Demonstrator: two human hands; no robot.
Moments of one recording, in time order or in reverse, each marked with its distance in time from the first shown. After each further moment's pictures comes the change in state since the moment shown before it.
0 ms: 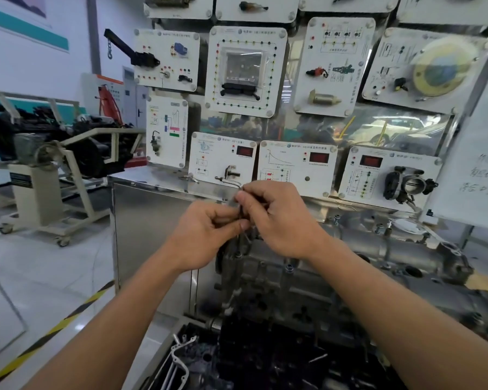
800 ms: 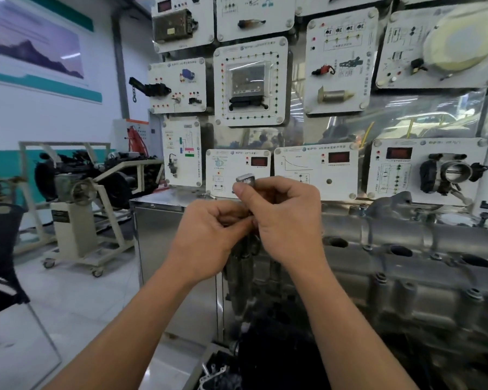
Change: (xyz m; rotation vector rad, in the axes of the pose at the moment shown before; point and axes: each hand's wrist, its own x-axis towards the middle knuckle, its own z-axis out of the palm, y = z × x) left_hand -0.004 -0.009 0.023 -0.006 0.168 0.030; right_hand -0.017 0.023 0.049 0.578 0.573 0.232
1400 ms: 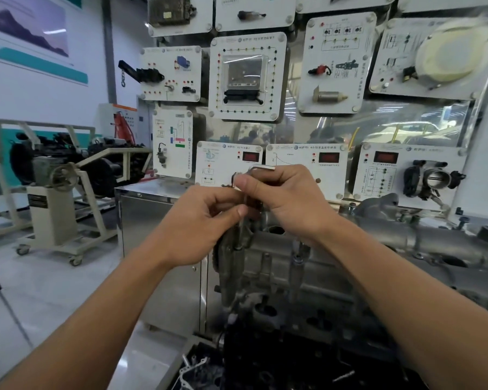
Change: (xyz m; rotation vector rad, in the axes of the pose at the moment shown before) left_hand 0.006 0.005 -0.019 0.147 -0.207 0.075; right_hand 0.028 -0.012 -0.023 0.018 -0.464 0.157
